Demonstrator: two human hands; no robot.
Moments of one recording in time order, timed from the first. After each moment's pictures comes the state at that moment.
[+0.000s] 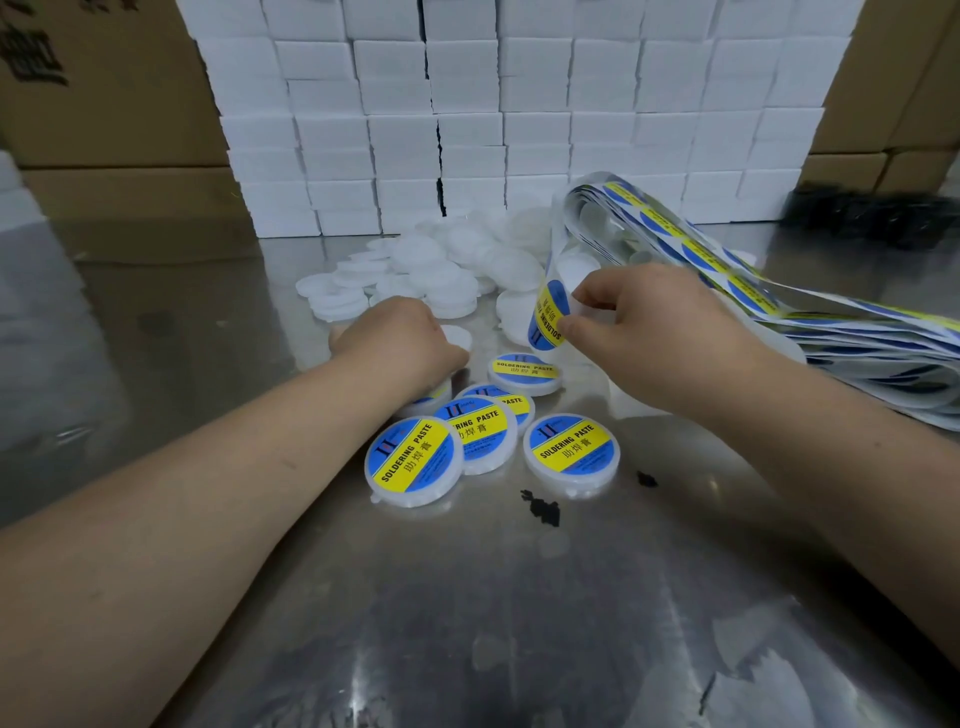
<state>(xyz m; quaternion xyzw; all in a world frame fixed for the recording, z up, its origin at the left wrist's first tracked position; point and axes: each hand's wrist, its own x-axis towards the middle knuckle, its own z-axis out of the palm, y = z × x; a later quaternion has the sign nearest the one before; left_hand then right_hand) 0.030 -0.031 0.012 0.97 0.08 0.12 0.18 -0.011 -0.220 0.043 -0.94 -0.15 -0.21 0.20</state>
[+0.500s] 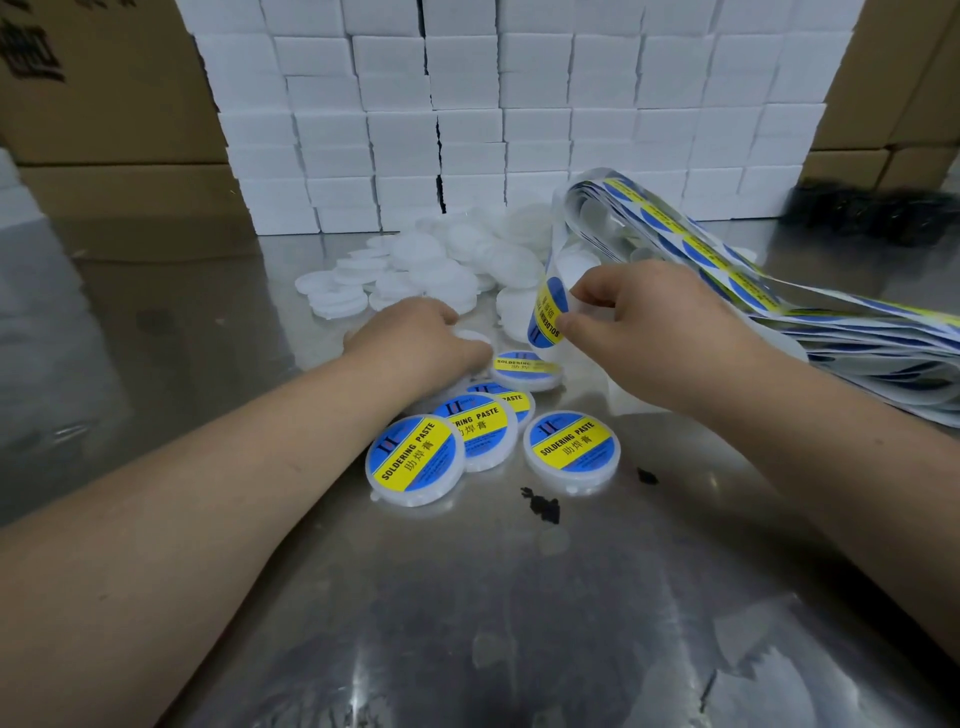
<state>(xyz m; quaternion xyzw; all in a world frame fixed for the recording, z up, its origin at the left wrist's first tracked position) 0.028 -0.036 0.010 0.97 0.05 0.10 0.23 -0.011 -0.219 0.042 -0.94 -0.15 -0.21 0.20</state>
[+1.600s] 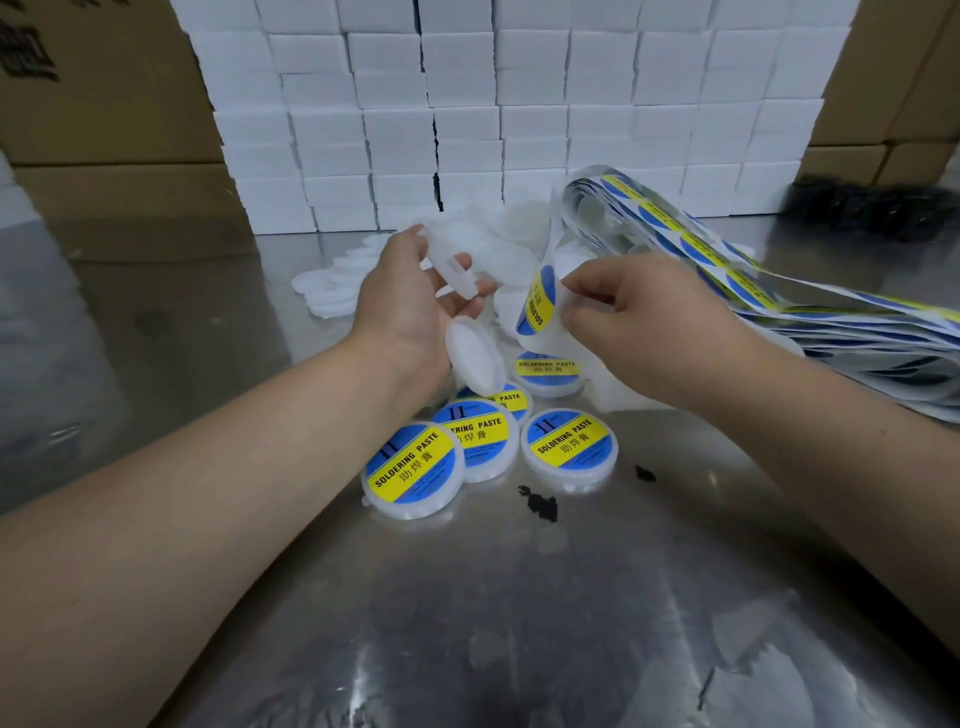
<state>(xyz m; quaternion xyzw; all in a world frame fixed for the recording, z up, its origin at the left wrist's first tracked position) 0.009 -0.064 0.038 0.47 0.06 0.08 0.87 -0.009 -0.222 0.040 -0.92 -0.19 -0.19 0.28</state>
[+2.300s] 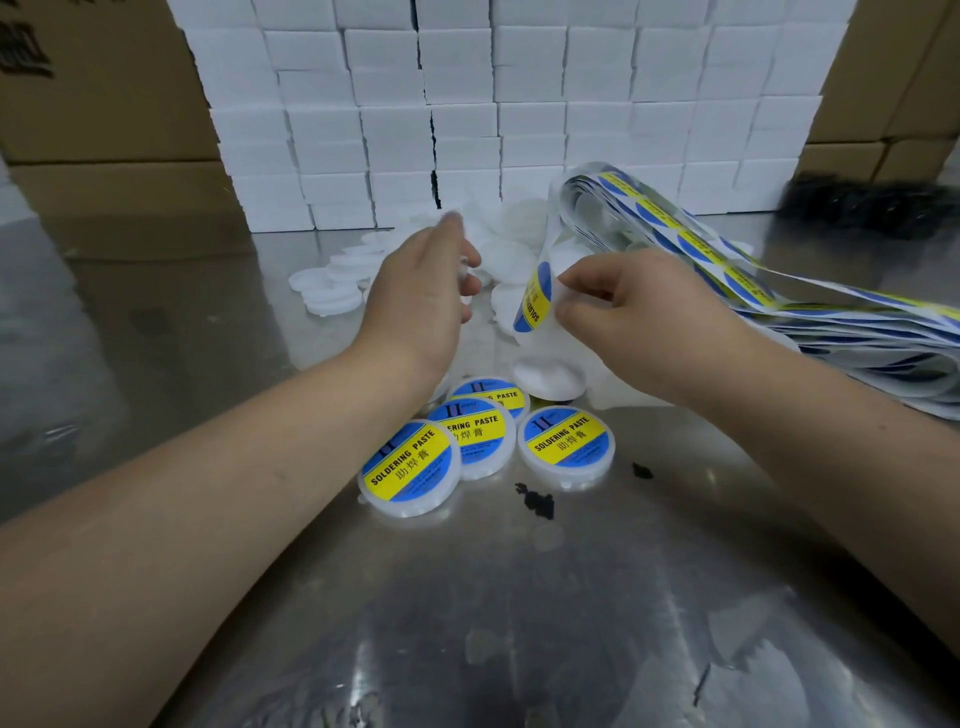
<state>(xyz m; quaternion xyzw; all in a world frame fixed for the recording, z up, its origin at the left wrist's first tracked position) 0.001 -0.066 0.039 0.74 0.03 0.19 0.64 -0.013 -0.221 0.041 -0.92 -0.21 -0.18 0.29</state>
